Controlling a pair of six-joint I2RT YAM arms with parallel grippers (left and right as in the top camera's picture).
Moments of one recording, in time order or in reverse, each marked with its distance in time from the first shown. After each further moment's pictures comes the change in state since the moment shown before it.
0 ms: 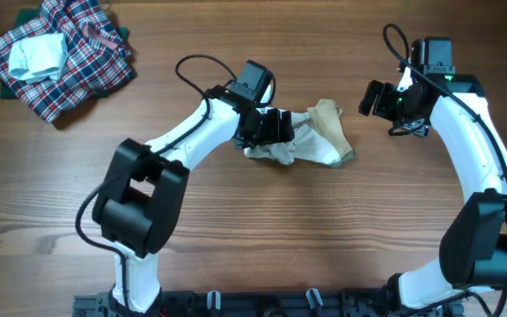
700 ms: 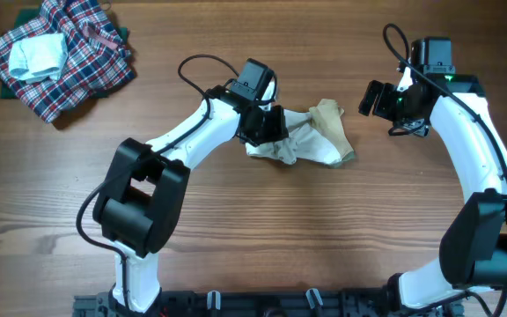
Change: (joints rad) left arm 0.000 0.003 0.000 0.071 0.064 -0.017; right arm 0.000 0.000 0.000 0.000 0.000 0.000
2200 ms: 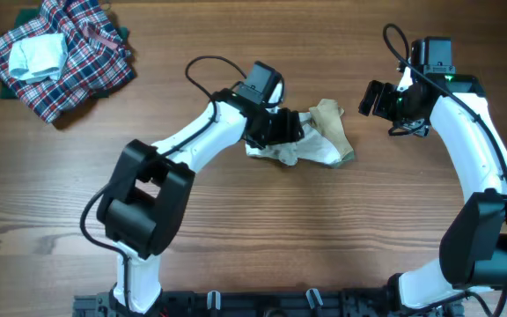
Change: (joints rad) left arm -0.030 0.003 0.000 0.010 -0.001 -0.013; right arm 0.000 0.000 0.000 0.000 0.000 0.000
